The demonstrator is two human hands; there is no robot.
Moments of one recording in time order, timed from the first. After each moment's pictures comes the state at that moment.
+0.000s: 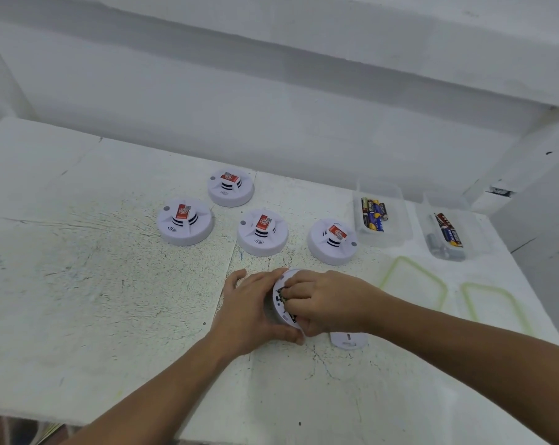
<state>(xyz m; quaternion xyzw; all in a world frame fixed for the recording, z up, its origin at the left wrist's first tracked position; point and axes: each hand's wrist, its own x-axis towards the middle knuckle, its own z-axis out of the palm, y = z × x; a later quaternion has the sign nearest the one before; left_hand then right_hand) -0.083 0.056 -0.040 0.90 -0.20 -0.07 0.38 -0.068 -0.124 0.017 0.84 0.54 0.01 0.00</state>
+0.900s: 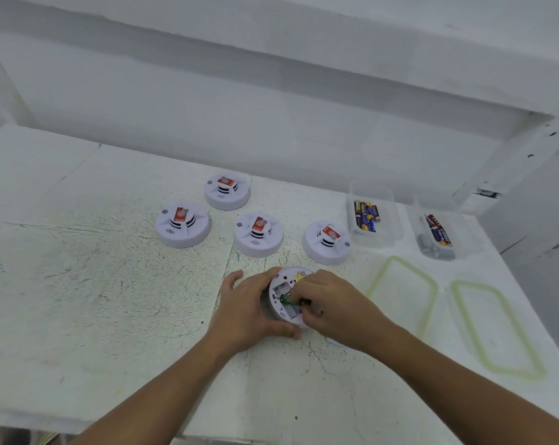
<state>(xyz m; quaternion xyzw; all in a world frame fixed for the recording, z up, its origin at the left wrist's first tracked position) -0.086 0.055 -0.040 0.89 -0.17 -0.07 0.42 -0.105 -0.126 0.020 0.95 0.26 -0.02 -0.18</state>
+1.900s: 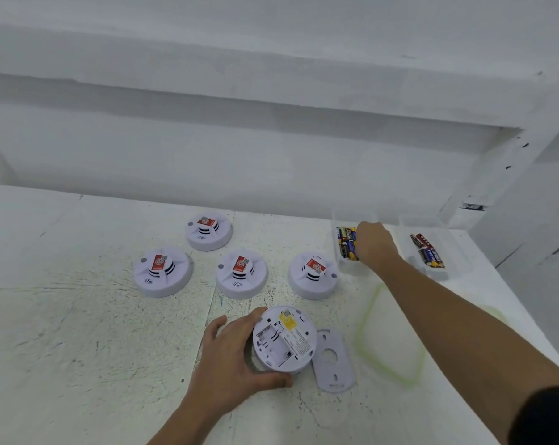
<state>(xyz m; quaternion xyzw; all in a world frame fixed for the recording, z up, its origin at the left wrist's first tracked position) -0.088 0.050 -0.039 0.90 -0.17 -0.02 0.40 0.042 -0.229 0.036 0.98 -0.17 -0.04 -0.04</state>
